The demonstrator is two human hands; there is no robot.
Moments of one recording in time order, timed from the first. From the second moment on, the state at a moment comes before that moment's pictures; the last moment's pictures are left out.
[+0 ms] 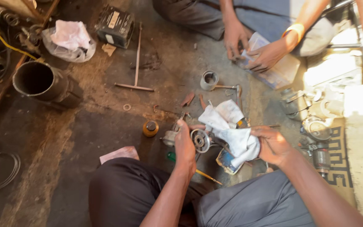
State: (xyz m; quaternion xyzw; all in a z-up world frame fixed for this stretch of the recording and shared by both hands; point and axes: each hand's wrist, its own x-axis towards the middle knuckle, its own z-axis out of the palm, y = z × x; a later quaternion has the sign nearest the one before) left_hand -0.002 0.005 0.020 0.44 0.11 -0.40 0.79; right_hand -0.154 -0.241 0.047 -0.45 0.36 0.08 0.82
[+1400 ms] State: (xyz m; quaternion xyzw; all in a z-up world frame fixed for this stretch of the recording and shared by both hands) left_hand -0.047 0.001 0.025 0.32 0.15 -0.49 0.80; right_hand -0.150 -0.071 0.110 -0.96 0.05 -0.17 0.22
